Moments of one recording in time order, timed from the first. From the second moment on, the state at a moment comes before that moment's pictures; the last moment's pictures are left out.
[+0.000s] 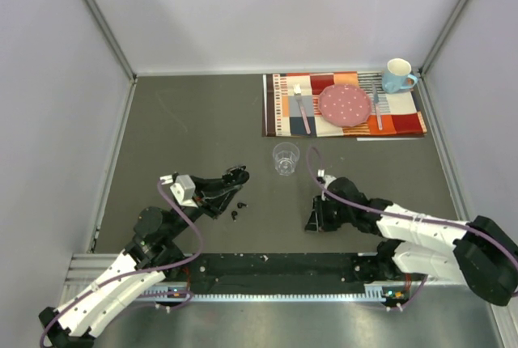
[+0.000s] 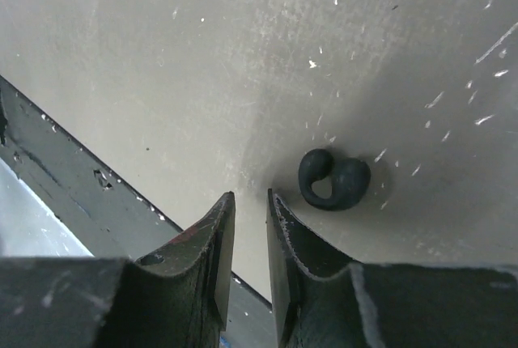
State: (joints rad) left arm -0.76 0.19 0.18 0.30 0.16 -0.21; right arm 0.77 1.06 0.31 -0.12 -0.27 0.68
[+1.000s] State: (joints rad) left arm -0.76 0.19 0.17 0.31 0.14 -0.21; right arm 0.81 0.95 0.50 -0.51 0.02 0.59
